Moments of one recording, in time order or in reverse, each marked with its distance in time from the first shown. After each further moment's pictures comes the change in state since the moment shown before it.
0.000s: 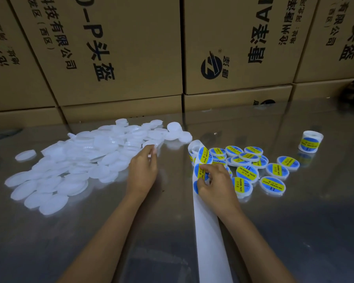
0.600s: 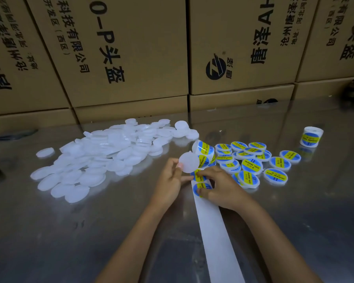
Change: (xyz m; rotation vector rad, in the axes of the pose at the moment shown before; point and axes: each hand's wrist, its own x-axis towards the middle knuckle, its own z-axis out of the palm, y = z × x) left_hand -0.065 0.058 -0.028 -0.649 -0.414 -0.316; right_hand -0.018 -0.009 -0.016 -0.066 -0.361 -0.141
